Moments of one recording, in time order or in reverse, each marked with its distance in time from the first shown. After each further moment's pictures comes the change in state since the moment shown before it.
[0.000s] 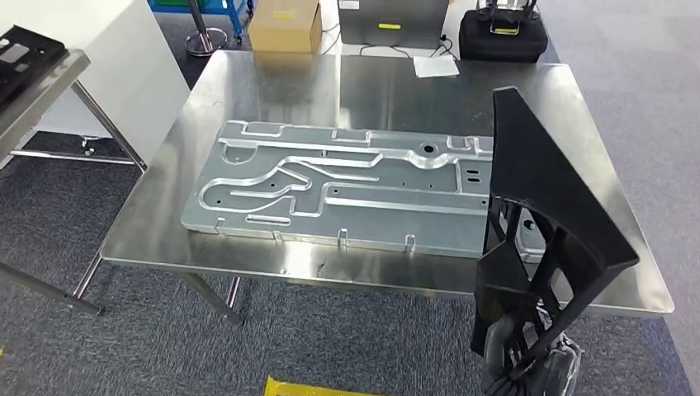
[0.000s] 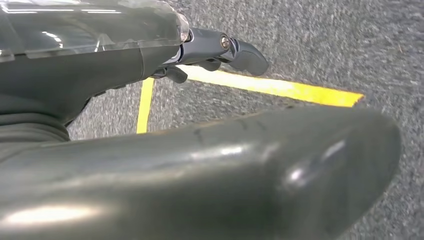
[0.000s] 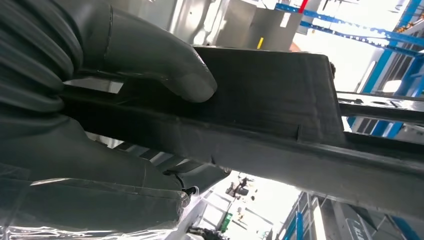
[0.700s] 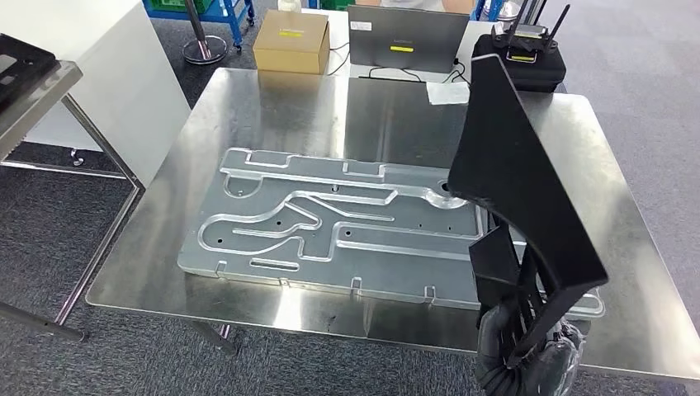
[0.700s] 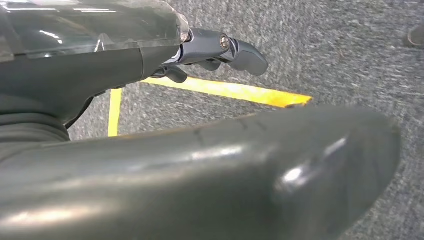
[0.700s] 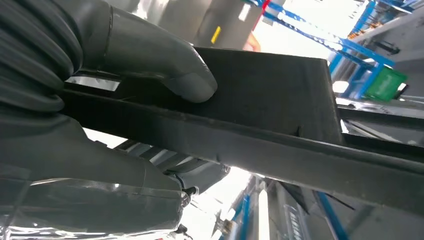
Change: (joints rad) left arm -0.005 0.005 -0.007 0.000 -0.027 -0.016 -0.004; right arm -0.081 -0.021 0.034 -0.025 0.134 -0.020 0.006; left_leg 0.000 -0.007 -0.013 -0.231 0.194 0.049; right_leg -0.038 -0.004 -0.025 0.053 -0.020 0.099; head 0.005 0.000
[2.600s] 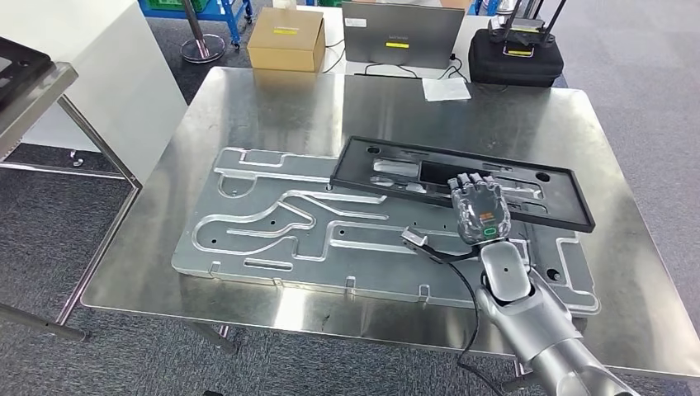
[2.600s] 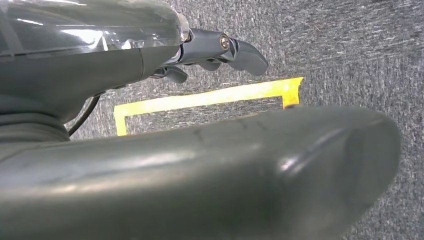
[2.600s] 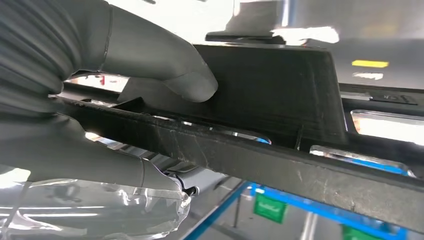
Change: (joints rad) left arm -0.034 0.023 -0.153 0.000 -0.160 -0.050 0.050; right arm -0.923 -0.340 0.174 1.105 0.767 0.127 0.589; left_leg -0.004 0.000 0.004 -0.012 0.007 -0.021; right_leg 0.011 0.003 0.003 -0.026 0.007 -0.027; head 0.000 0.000
